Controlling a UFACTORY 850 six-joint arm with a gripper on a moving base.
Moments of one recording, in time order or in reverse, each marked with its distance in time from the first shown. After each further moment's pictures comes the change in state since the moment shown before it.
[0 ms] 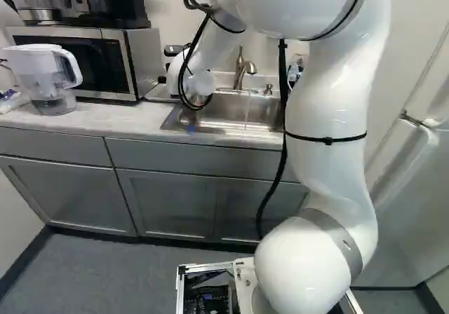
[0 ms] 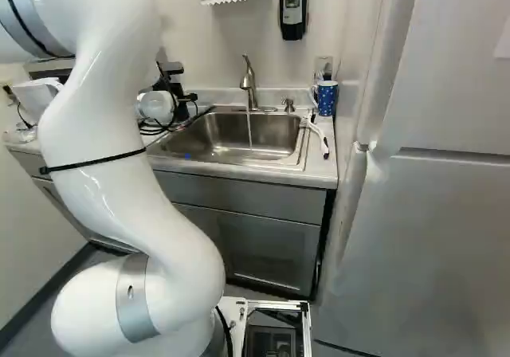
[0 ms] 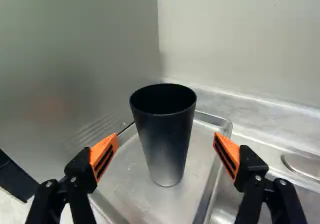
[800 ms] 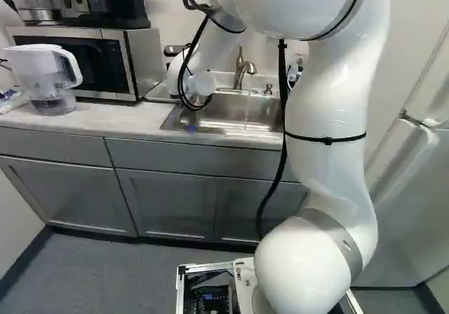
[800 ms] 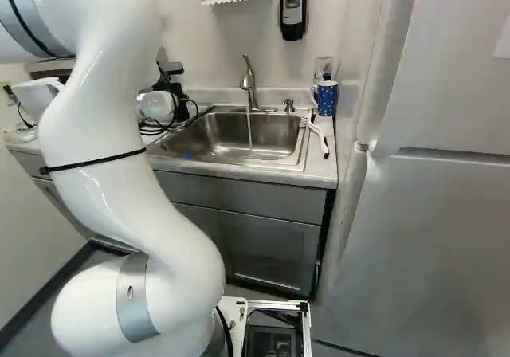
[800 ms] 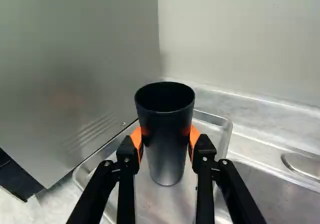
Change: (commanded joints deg) arm 0.0 -0.5 0.1 0.0 0.0 0.0
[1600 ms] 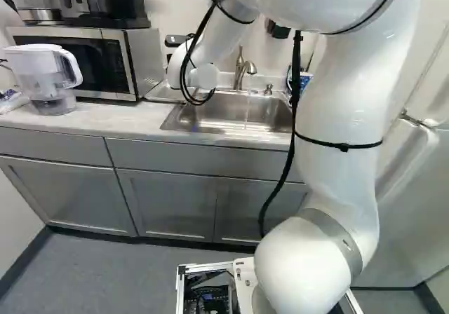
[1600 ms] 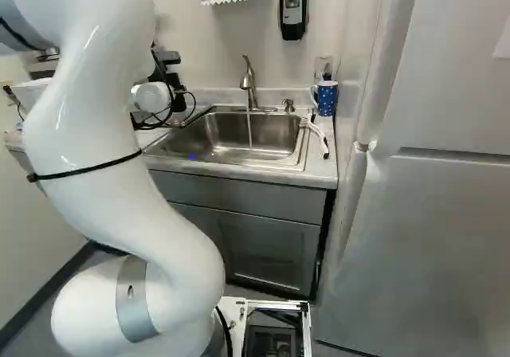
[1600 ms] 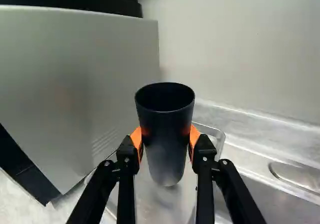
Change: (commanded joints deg) arm 0.0 3.6 0.9 0.0 0.0 0.0
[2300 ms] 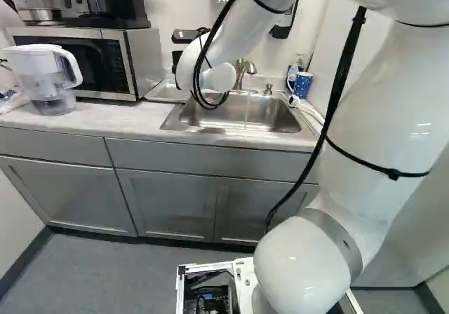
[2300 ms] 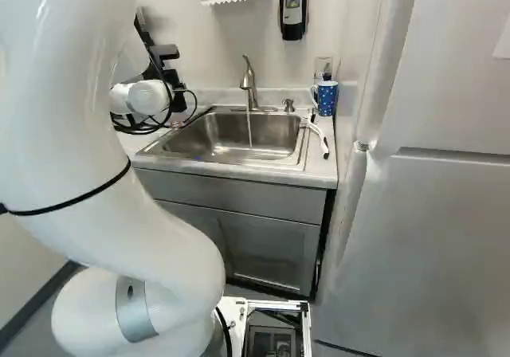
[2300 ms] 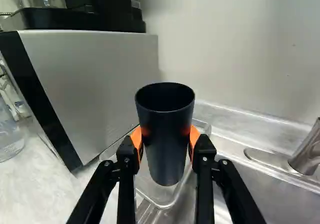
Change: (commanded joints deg) arm -0.8 11.9 10.8 -1.1 0.0 0.0
